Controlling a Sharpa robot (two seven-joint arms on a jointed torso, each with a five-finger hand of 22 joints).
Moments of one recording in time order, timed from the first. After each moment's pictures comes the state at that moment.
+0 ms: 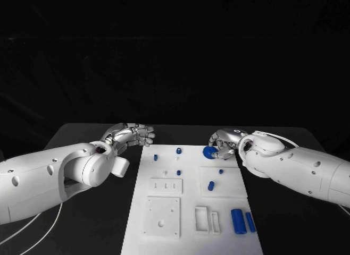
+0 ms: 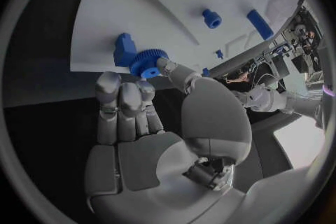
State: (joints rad) left arm 1.38 -0.86 -0.13 1.48 -0.06 -0.31 0.24; left_hand 1.06 -0.07 0.50 -0.20 0.13 0.71 0.19 0.42 0.38 1.06 0.15 0.19 0.08 0.89 0.11 0.55 0.52 0.06 0.75 0.01 0.46 1.31; right arm 1.31 -0.61 -0.08 1.11 -1.53 -0.21 -0.09; right_hand 1.08 -0.22 0.73 -0.15 0.15 0.86 0.12 0.27 0.50 1.10 0.04 1.14 1.18 1.29 -0.07 1.26 1.07 0.18 1.28 -0.08 1.02 1.31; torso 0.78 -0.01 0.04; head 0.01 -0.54
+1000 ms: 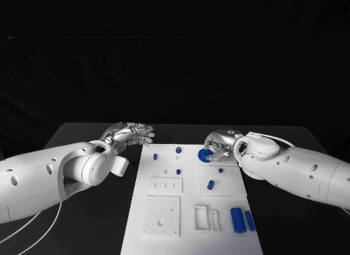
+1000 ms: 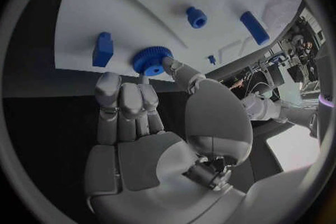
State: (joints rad) left arm 1.38 -0.86 -0.13 1.48 -0.06 -0.31 0.23; left_hand 1.06 -0.07 0.50 -0.20 0.13 0.71 0.19 0.42 0.38 1.06 0.15 0.19 0.08 0.89 0.11 0.55 0.52 0.05 0.75 0.01 0.46 1.31; right arm 1.31 -0.62 -0.08 1.18 -1.62 -0.22 -0.12; right_hand 1.03 -0.21 0.71 -0.15 0.16 0.93 0.09 0.29 0.50 1.21 0.01 1.25 1.26 1.31 -0.10 1.26 1.13 0.18 1.28 -0.08 1.04 1.31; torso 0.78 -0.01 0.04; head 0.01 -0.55
